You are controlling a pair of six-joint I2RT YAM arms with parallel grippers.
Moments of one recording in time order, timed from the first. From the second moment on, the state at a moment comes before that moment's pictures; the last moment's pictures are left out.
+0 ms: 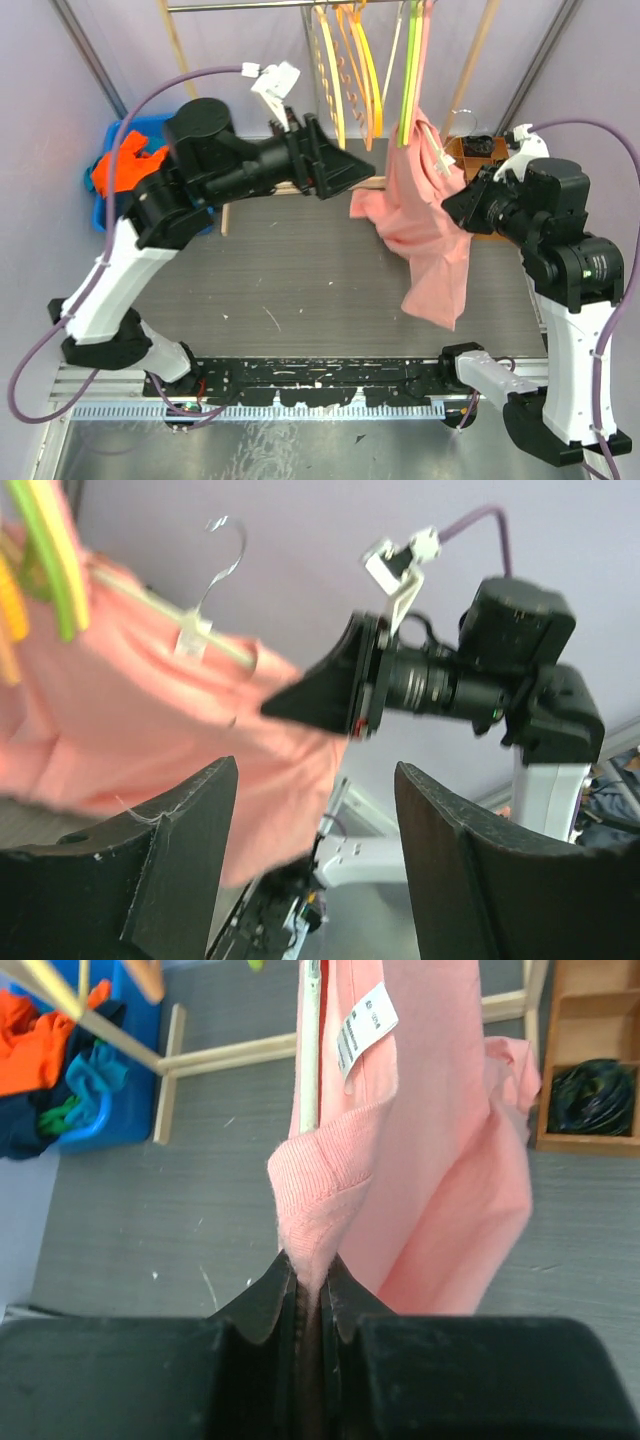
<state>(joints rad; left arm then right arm) -0.99 1.48 2.17 -0.69 0.14 -0.57 0.16 1.02 1.75 -1.16 -0.12 0.36</state>
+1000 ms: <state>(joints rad) -1.02 1.97 2.49 -0.48 0.22 -0.68 0.18 0.93 1.72 -1.31 -0.40 0.31</state>
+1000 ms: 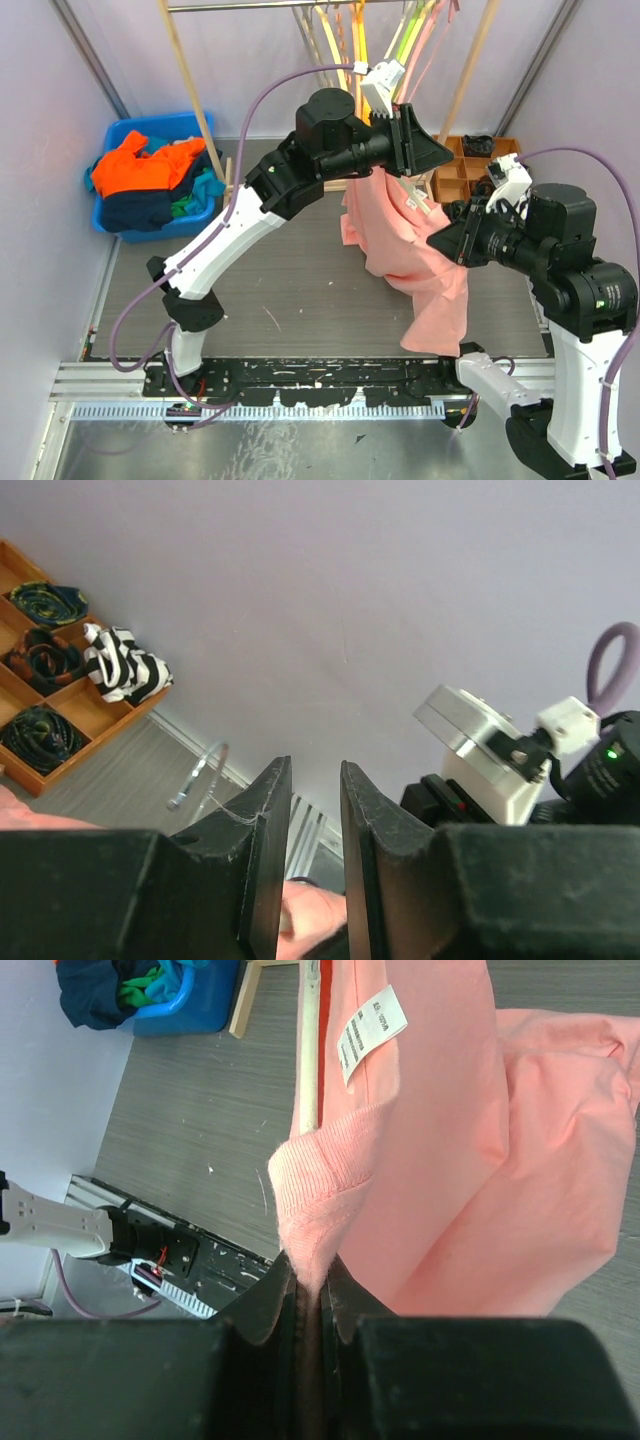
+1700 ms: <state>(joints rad) -1.00 1.98 2.47 -0.47 0.18 -0.63 0.19 0.92 1.72 -1.32 -0.43 0.31</state>
